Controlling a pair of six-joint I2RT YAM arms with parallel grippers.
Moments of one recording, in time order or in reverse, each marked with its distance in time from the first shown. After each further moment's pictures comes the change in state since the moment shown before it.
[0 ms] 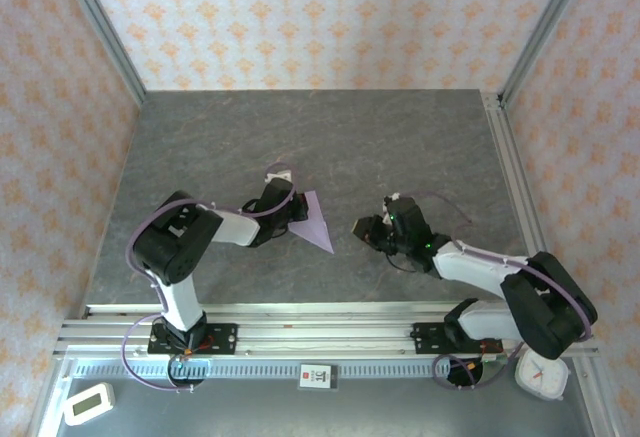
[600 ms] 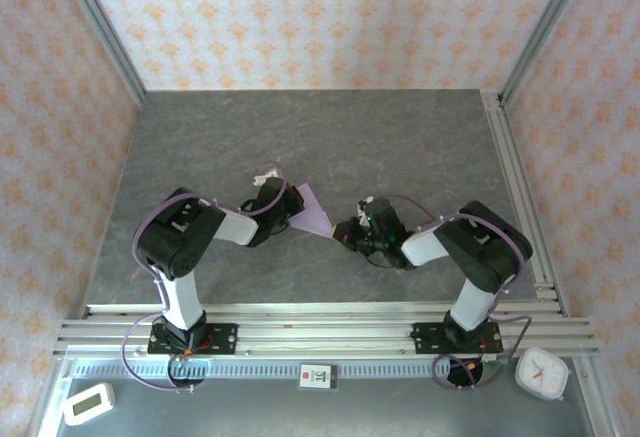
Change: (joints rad) left arm 0.043 0.065 -0.013 0.121 -0.058 -0.241; right arm 0.059 0.449 0.034 0.406 -0.108 0.078
